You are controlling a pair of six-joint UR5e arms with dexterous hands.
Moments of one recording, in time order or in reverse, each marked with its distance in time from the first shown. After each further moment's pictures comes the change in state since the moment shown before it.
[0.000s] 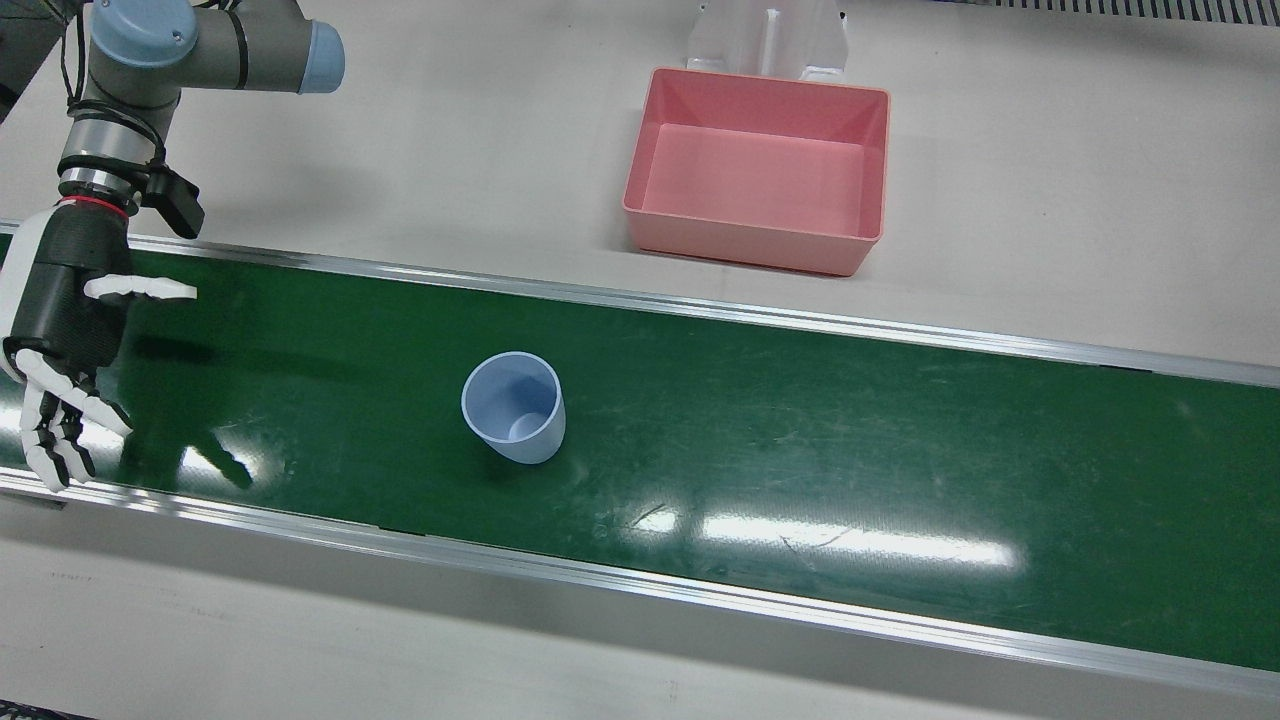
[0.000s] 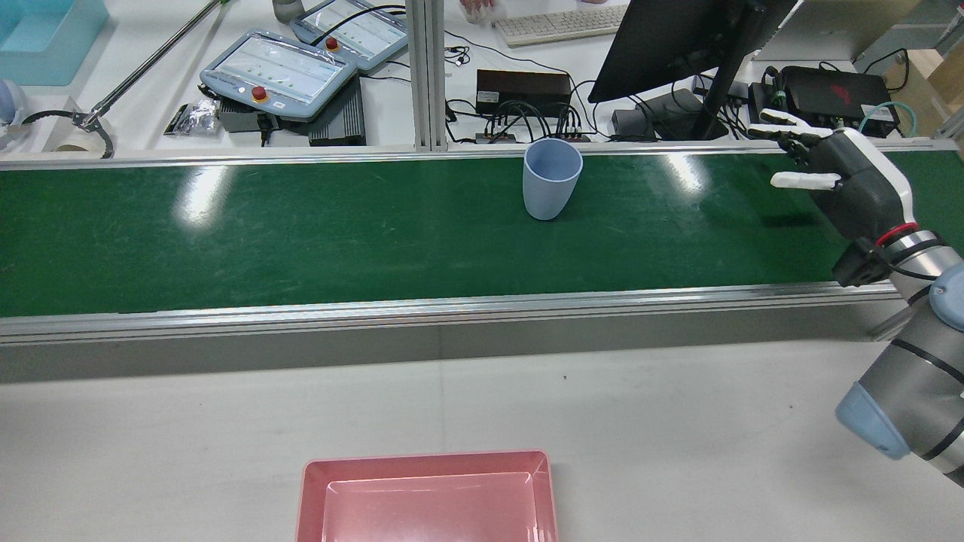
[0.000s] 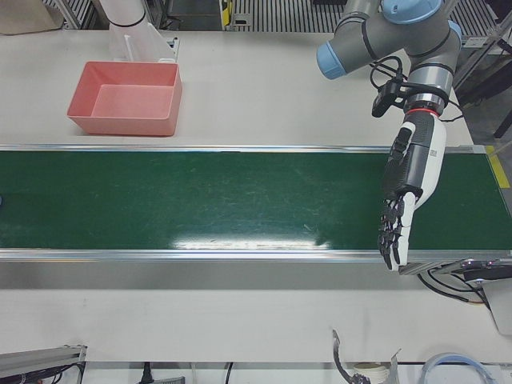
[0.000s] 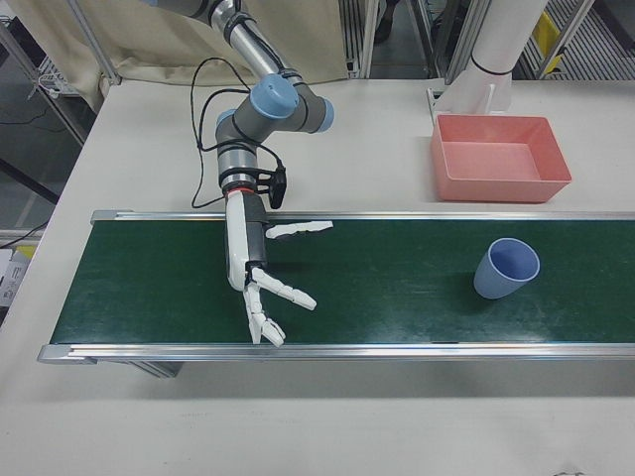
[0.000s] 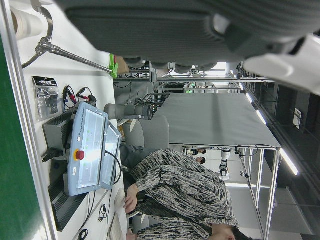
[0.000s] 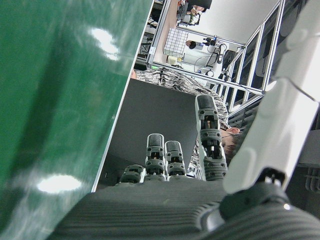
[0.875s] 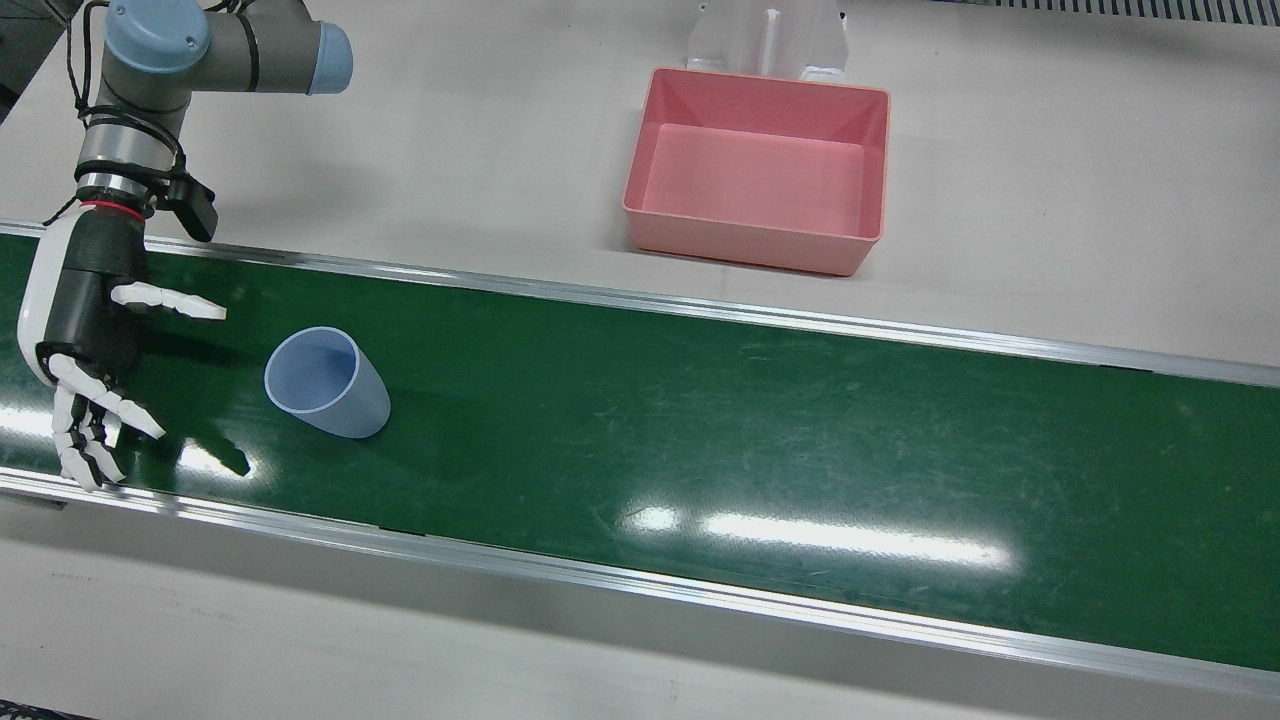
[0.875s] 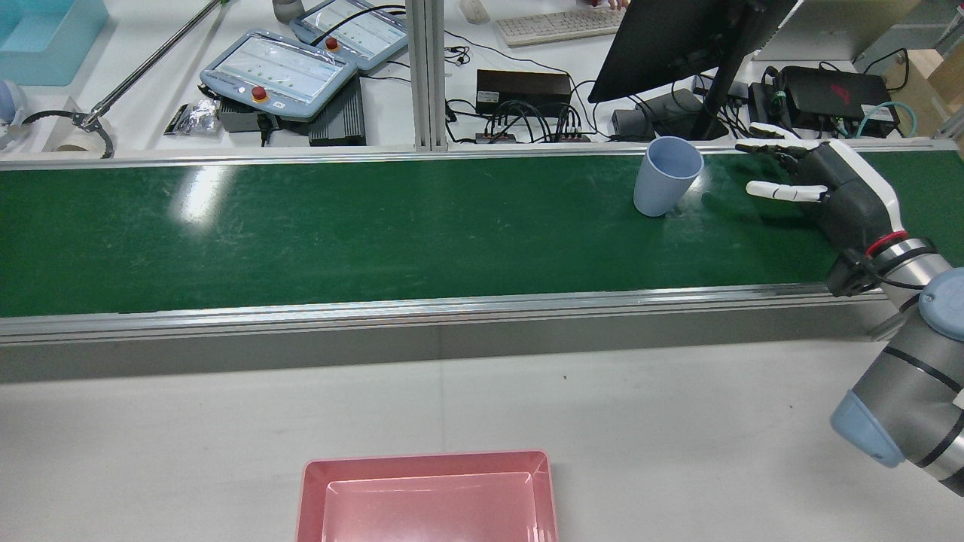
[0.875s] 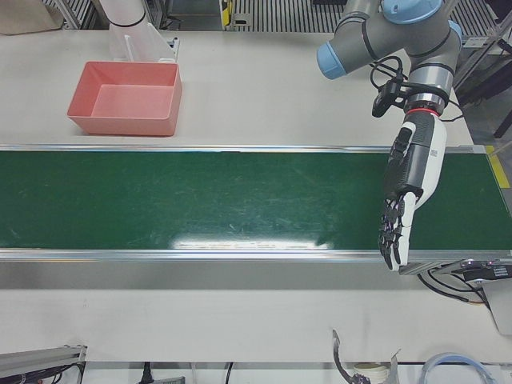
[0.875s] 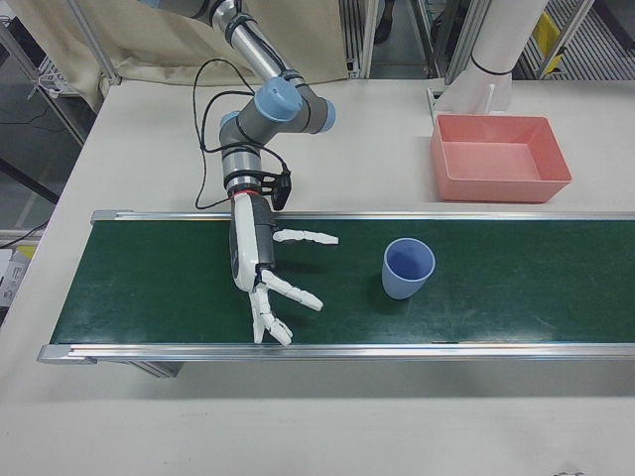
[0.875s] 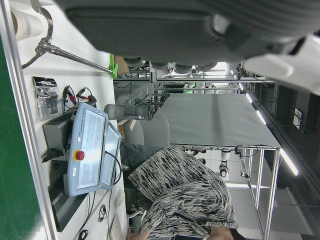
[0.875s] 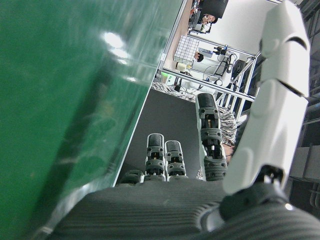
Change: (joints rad) left arm -0.001 0.000 0.000 0.001 0.000 0.000; right arm -0.025 -0.001 -0.006 -0.005 -0.003 -0.058
